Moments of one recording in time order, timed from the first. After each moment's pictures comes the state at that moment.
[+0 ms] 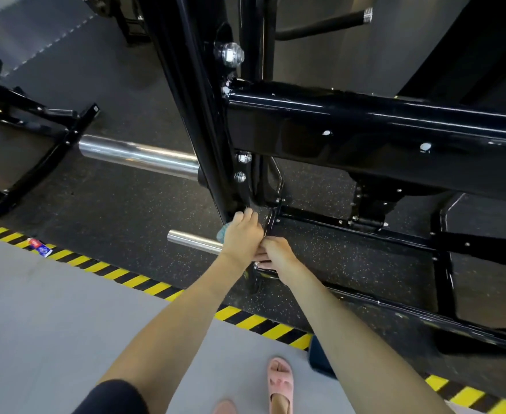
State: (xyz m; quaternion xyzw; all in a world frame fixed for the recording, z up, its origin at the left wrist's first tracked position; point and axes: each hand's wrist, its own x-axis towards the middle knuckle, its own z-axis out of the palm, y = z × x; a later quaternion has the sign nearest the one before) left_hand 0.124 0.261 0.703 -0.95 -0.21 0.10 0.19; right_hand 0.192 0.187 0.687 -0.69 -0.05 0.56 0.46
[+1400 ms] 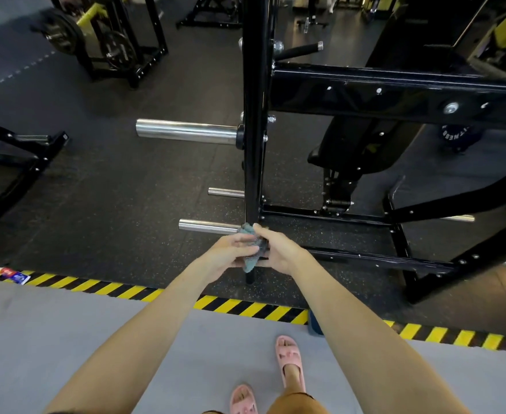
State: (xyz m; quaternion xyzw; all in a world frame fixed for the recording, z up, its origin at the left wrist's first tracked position) left_hand -0.110 0.202 0.735 -0.61 -0.31 0.03 -0.73; right_hand 0.007 0.101 0.729 -0.59 -0.03 0.57 0.57
